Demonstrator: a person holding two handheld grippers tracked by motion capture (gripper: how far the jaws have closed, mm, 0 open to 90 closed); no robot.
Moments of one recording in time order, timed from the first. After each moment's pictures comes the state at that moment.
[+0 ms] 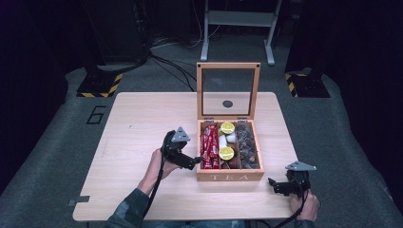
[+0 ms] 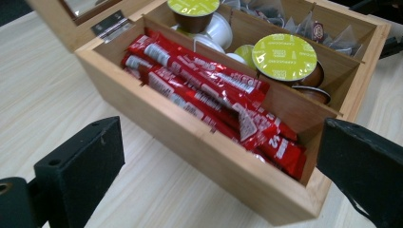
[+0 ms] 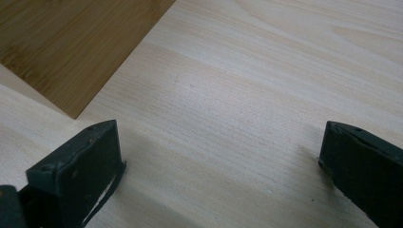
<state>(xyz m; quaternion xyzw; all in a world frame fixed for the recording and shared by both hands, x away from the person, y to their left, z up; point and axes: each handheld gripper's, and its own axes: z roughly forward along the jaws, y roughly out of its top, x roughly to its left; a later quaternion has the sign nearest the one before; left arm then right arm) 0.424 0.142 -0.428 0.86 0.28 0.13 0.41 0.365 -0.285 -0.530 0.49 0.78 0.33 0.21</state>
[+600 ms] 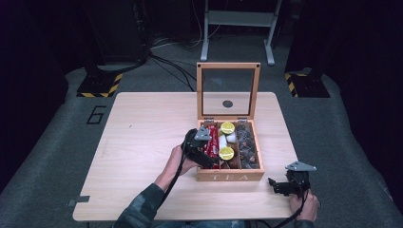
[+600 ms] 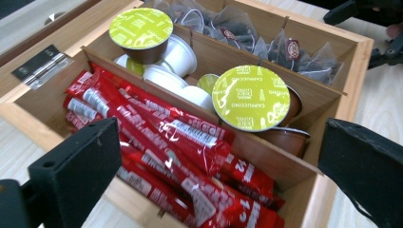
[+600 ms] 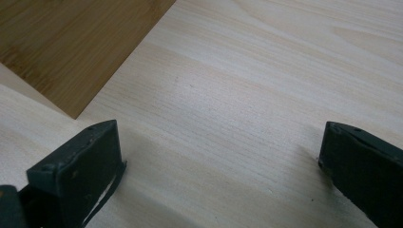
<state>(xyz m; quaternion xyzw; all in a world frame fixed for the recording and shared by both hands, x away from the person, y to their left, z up) 0.437 0.088 -0.430 0.87 0.24 0.11 0.40 0.364 -0.285 -0.530 0.49 0.78 0.33 0.21</state>
